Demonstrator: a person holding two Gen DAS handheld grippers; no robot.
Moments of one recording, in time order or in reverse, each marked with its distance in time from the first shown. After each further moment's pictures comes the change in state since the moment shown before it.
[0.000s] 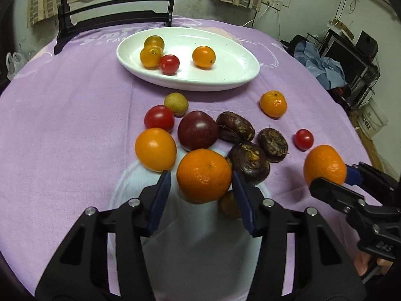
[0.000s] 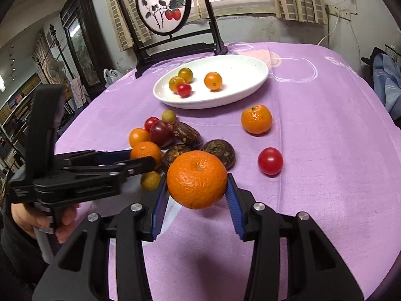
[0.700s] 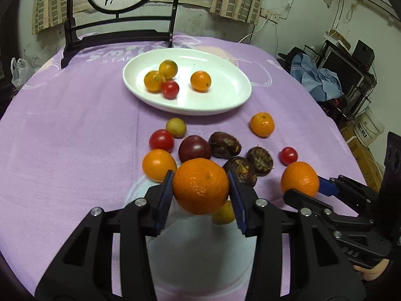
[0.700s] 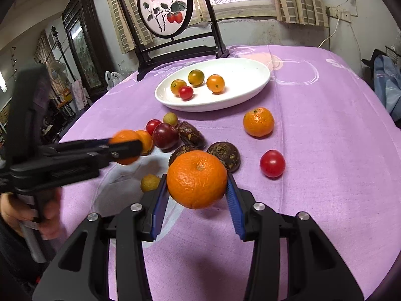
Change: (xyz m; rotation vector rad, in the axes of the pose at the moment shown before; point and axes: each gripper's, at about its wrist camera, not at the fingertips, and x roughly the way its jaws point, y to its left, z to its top) left arm -0.043 -0.005 0.014 -0.007 -0.063 -0.013; right arm -0.002 0.005 0.002 -0.009 -0.034 -0.044
